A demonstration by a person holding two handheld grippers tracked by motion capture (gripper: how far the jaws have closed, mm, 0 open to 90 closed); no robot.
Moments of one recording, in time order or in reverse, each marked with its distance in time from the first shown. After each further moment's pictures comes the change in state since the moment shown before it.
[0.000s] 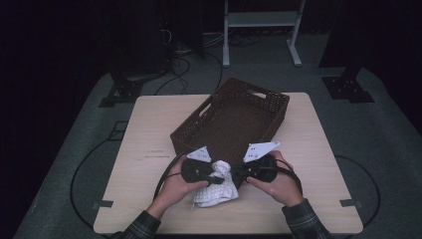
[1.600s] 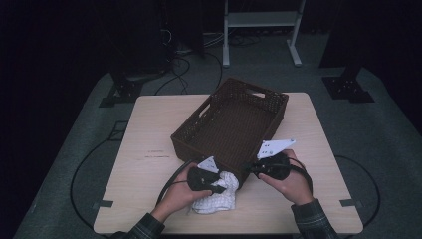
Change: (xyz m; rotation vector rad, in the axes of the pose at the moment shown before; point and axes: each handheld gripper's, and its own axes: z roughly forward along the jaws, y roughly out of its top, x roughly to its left) left arm -0.009 -0.014 0.019 0.125 0.030 0.034; right arm -0.014 -0.014 -0.023 -0.042 -0.009 0.044
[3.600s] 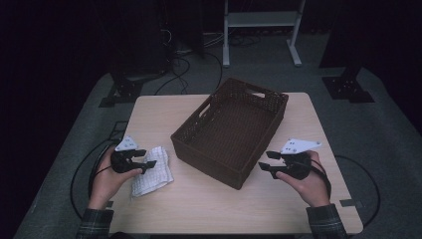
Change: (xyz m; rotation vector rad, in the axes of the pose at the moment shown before) left arm 0.092 -0.105 -0.154 -0.124 0.447 -0.187; right arm -0.027 -0.040 -0.029 -0.055 -0.207 0.135
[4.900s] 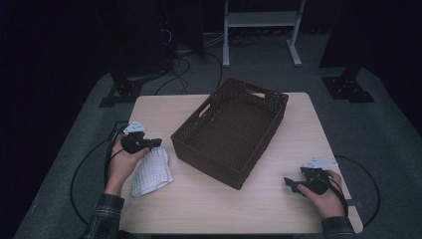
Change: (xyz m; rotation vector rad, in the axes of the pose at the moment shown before) left arm 0.017 0.040 0.032 -0.064 -0.026 -0.106; right arm -0.052 -0.116 0.007 0.153 -0.258 0.237
